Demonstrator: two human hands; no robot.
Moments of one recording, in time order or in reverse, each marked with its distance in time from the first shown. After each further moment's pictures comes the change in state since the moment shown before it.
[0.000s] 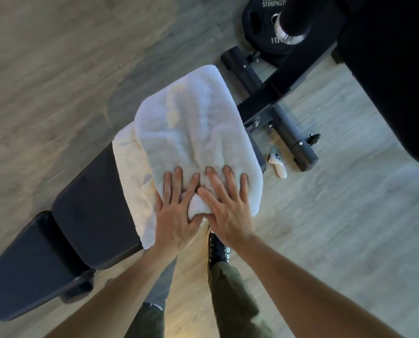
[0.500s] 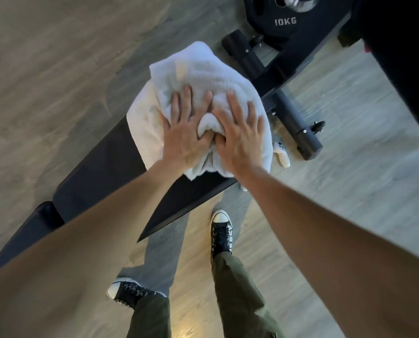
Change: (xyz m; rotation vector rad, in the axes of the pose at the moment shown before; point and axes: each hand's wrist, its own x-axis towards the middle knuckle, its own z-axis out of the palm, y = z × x) left_hand 0.147 0.033 -0.058 0.032 -0.036 0.040; right_hand 0.105 0.032 -0.049 0.051 0.120 0.312
